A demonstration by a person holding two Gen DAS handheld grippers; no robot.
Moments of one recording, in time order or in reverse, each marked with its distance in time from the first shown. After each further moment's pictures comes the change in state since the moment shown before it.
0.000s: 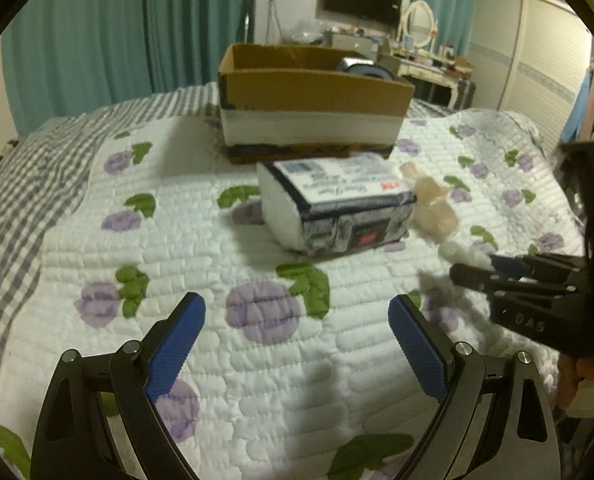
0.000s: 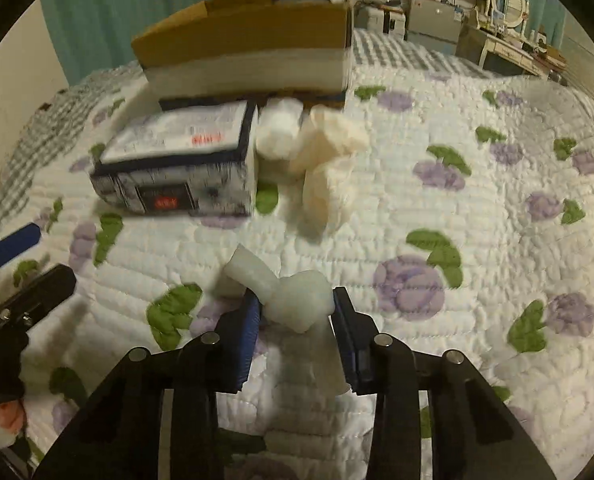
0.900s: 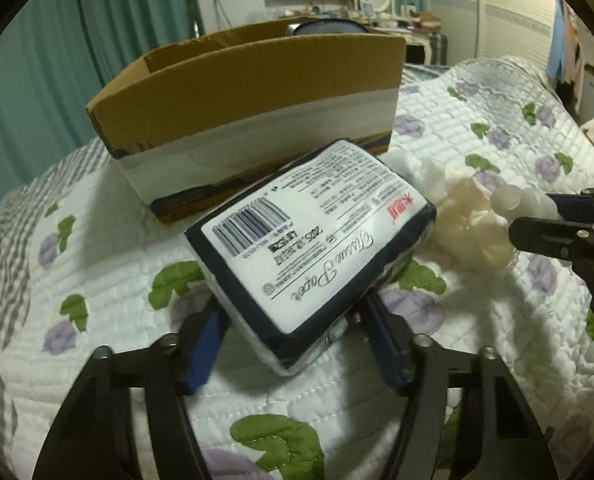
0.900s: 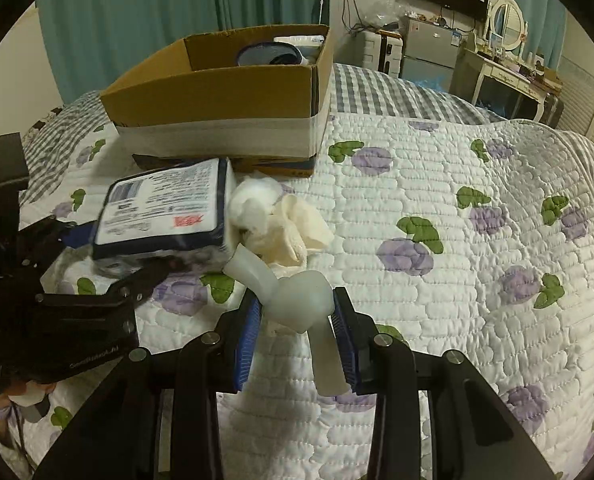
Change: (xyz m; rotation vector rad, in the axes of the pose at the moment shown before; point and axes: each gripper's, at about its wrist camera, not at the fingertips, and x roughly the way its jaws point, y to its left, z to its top) left arm 0.091 -0.035 0.052 0.236 0.030 0.026; right arm 0.004 -0.027 0.051 -0.030 -0.058 -0.025
